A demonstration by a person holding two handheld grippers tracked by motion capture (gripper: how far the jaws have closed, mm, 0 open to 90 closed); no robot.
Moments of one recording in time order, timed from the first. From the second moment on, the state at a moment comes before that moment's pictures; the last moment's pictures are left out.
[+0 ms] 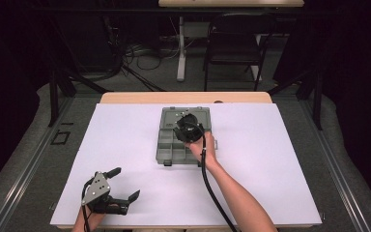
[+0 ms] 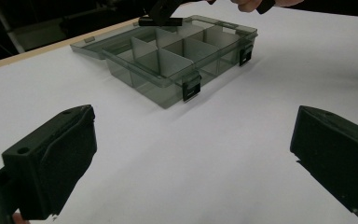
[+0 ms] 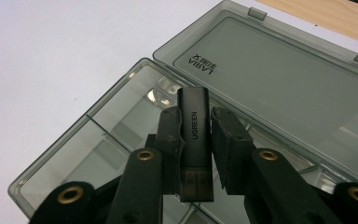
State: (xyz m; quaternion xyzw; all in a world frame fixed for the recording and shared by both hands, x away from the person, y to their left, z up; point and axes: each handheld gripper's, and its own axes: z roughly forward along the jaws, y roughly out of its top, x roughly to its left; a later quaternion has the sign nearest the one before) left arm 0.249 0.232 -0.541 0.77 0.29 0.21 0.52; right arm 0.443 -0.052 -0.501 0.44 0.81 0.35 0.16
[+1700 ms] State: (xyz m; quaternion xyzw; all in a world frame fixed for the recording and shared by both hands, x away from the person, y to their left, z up) left arm 0.251 0.231 -0.541 0.78 0.28 0.21 0.52; right arm 0.438 -0.057 -0.501 0.40 0.84 0.35 0.11
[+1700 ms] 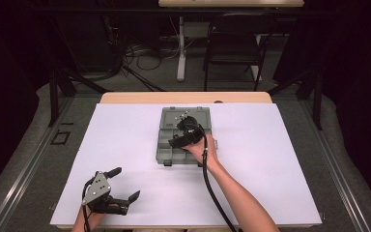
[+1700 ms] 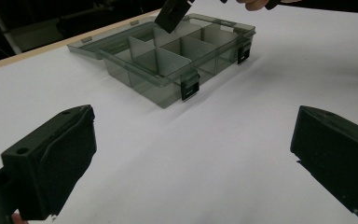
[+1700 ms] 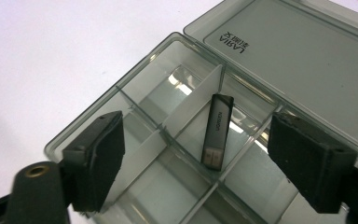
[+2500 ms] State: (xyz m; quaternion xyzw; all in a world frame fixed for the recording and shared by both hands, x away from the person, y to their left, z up) left arm 0.248 0.228 -0.541 0.78 0.28 0.21 0.51; right arm 0.400 -0.089 -0.493 0.36 0.86 0.35 0.08
